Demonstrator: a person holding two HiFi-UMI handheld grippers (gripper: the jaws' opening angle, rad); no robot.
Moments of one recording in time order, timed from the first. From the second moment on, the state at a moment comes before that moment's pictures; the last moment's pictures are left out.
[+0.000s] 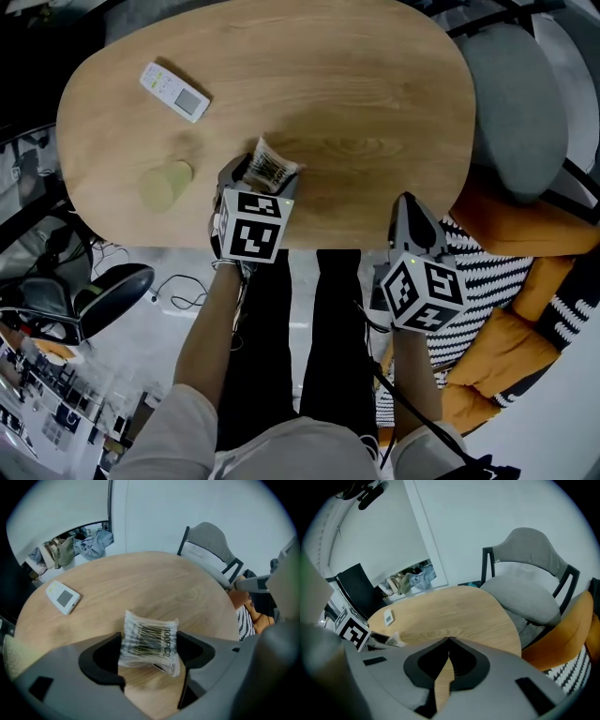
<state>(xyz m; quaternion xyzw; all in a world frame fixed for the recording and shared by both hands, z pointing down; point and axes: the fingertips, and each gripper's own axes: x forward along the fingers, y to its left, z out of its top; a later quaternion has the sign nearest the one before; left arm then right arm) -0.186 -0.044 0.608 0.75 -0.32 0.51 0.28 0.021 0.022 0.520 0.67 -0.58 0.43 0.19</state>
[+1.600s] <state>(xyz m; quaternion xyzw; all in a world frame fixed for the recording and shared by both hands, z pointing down) 0.103 -0.005 0.524 0.83 -0.19 0.46 0.24 0.255 0.130 0.467 0.80 -0.43 0.41 0.07</state>
